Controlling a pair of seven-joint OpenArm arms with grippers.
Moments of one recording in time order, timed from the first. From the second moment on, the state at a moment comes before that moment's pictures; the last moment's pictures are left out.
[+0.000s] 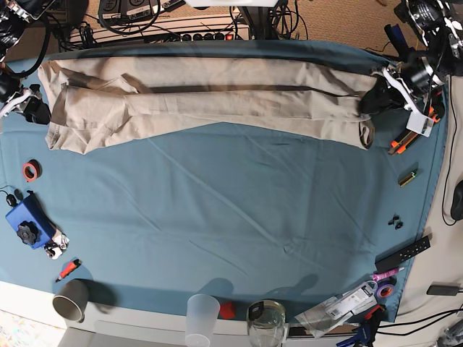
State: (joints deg) left arm 22.8 -11.8 -36.2 111.5 -65.9 -35.6 76.0; right arm -14.2 29.2 55.9 87.6 64.9 39.6 -79.2
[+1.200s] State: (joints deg) left arm 26.5 4.5 14.8 126.6 -30.4 -32.5 57.6; right arm -14.2 29.2 55.9 87.6 64.9 39.6 -79.2
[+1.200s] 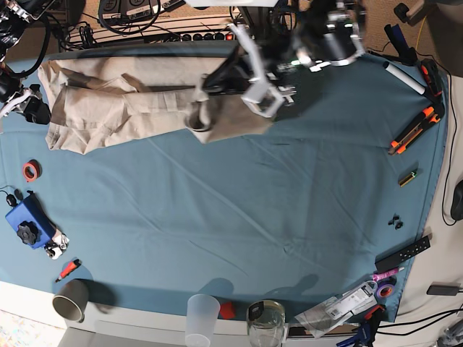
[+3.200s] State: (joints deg) left arm 23.1 4.0 25.0 114.0 -3.8 -24.4 67.7; right arm -14.1 29.2 55.9 87.6 64.9 39.7 -79.2
